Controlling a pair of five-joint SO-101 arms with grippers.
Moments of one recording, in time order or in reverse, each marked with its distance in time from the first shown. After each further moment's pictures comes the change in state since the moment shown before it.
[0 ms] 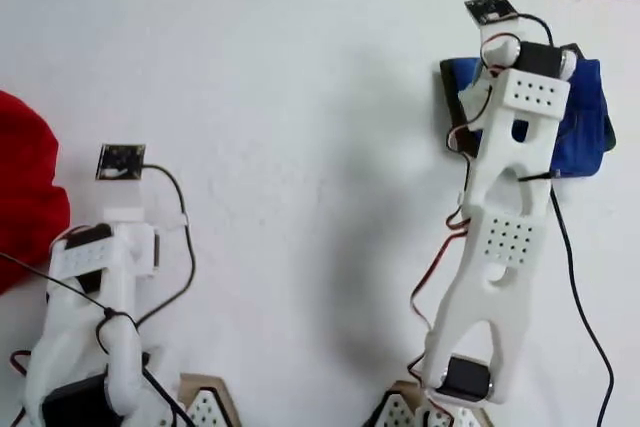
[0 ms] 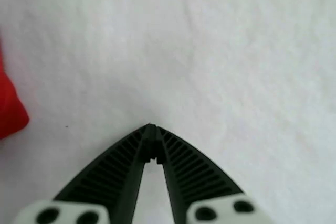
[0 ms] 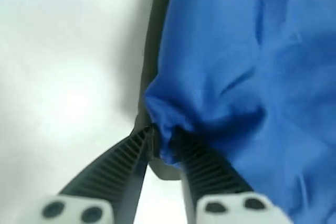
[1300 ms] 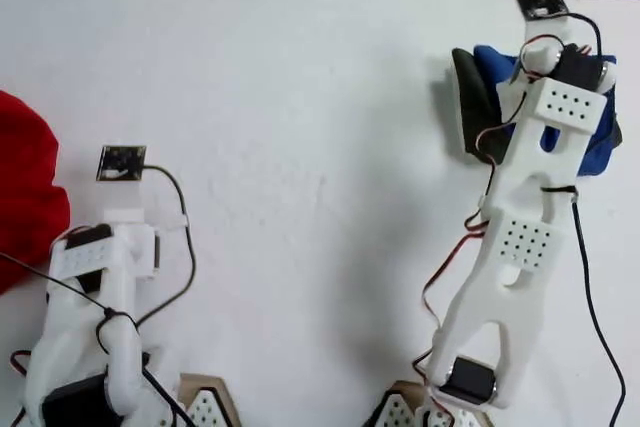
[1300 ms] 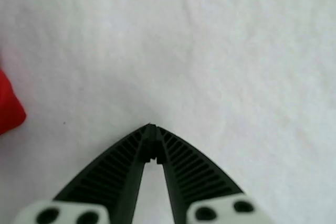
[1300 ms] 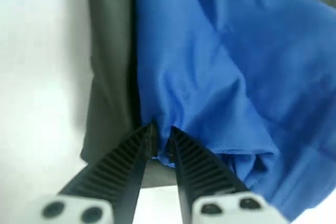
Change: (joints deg) left arm 0.0 0.0 0.0 0.9 0.0; right arm 6.3 3.7 -9.0 -1.4 -0.2
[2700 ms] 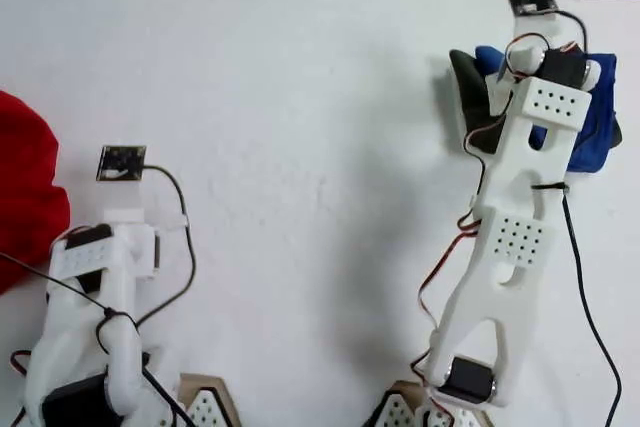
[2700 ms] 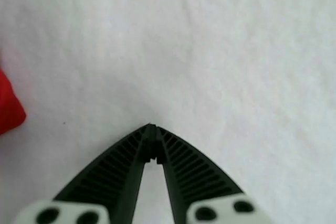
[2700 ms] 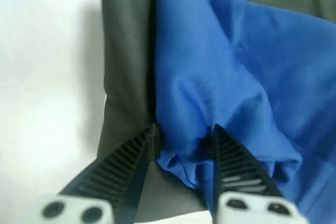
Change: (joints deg) left arm 0.1 0.0 0.0 0.0 0.0; right arm -2.0 1.8 0.4 -5.8 -5.2
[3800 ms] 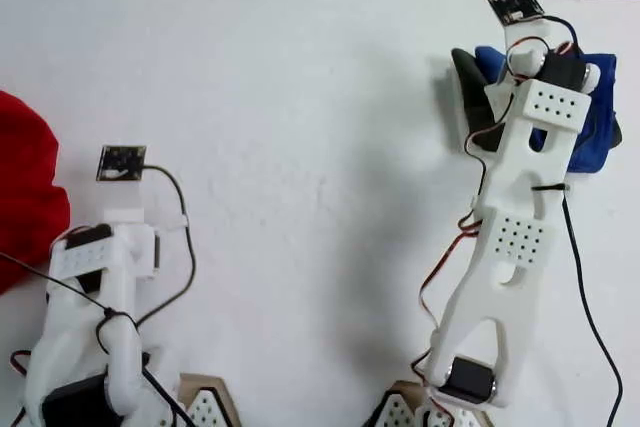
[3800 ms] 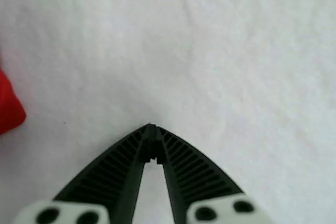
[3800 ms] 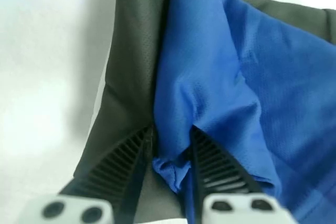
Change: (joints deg) left arm -0.1 0.0 0.0 0.0 0.0; right arm 0.5 2.1 0.0 -0.9 12.7
